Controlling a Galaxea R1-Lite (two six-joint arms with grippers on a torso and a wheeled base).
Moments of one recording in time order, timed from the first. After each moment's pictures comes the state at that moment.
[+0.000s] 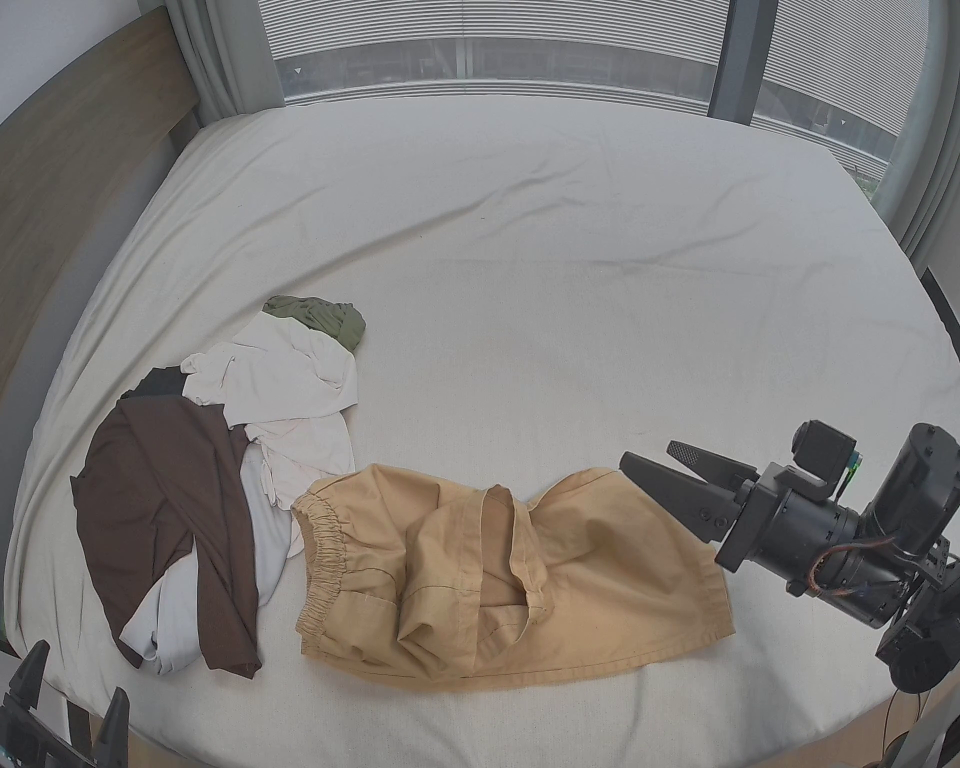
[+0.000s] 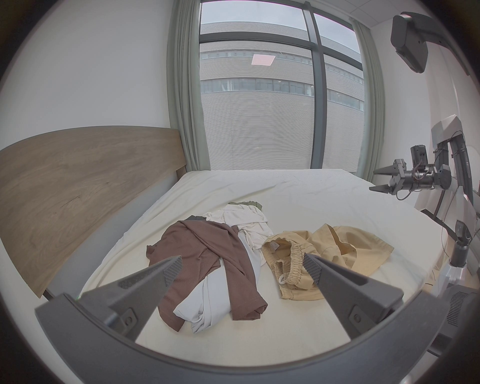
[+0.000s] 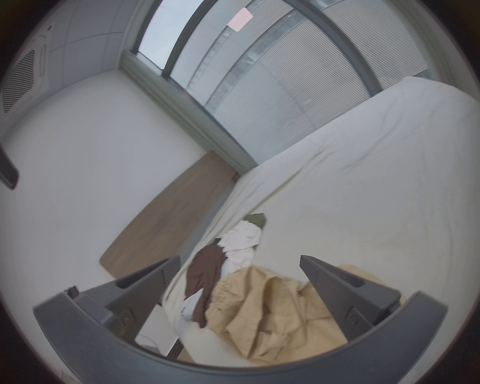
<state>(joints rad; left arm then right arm) 0.00 0.02 -0.02 0.00 -0.05 0.04 0.65 1.62 -0.33 -1.35 0.19 0.44</state>
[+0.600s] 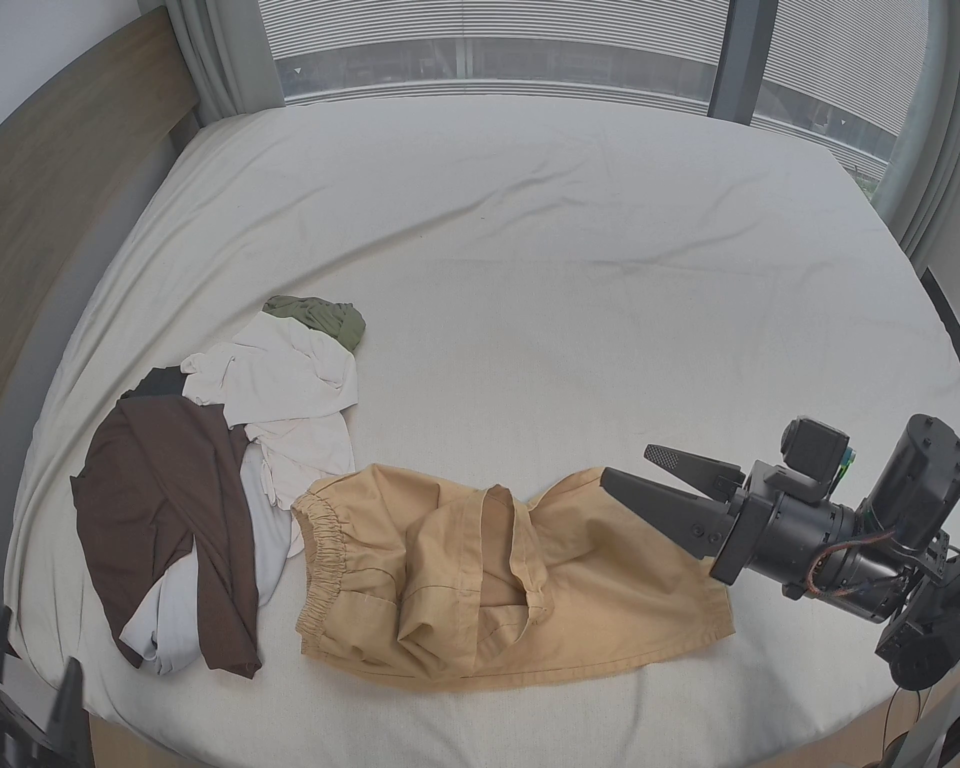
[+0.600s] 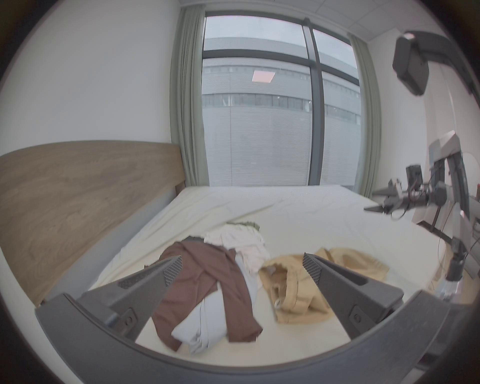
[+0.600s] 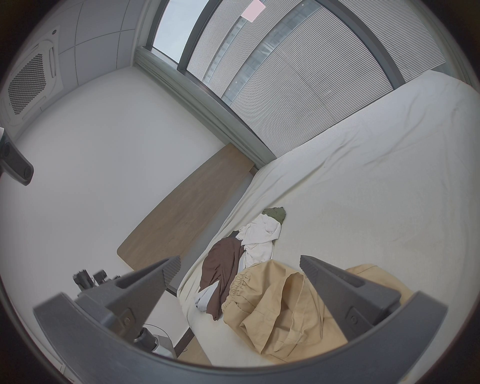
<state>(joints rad) -0.04 0.08 -0.18 -0.08 -0.05 0.01 0.67 1.63 -0.35 -1.32 0.24 0.43</state>
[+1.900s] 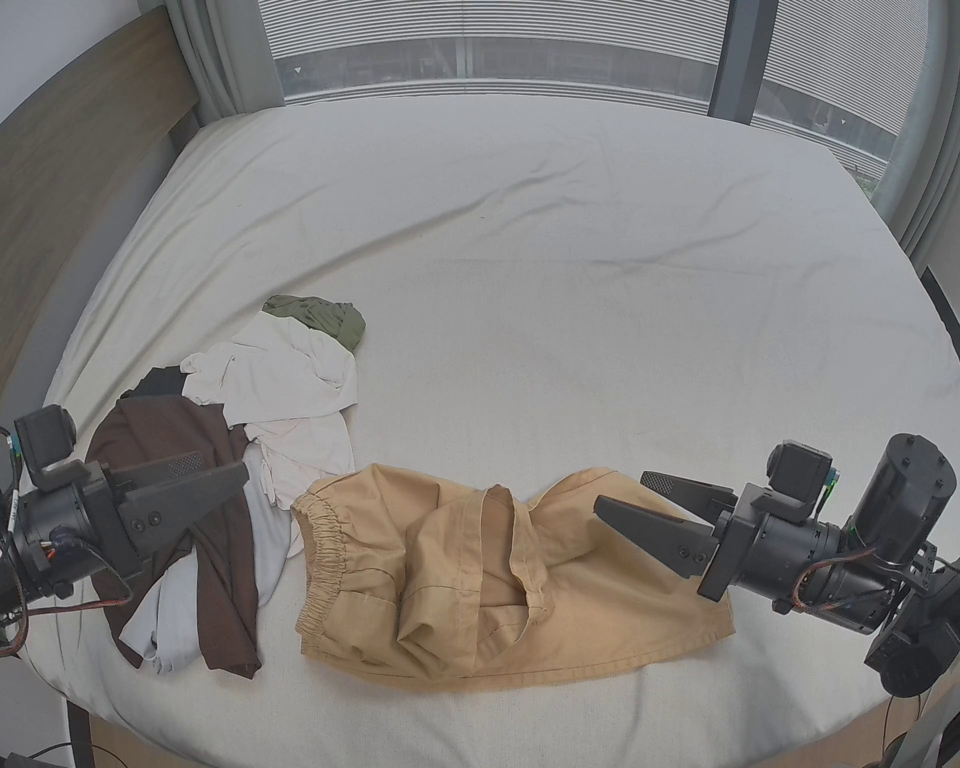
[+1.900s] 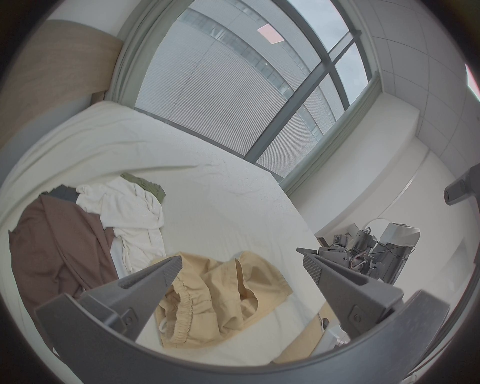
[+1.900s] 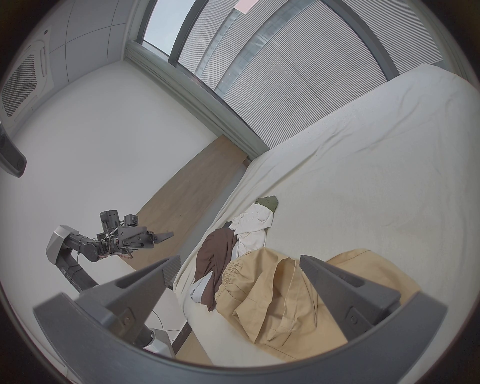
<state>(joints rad) -0.20 1.14 -0.43 -0.53 -0.50 -0.33 0.66 1.68 -0.31 -1.36 0.23 0.44</state>
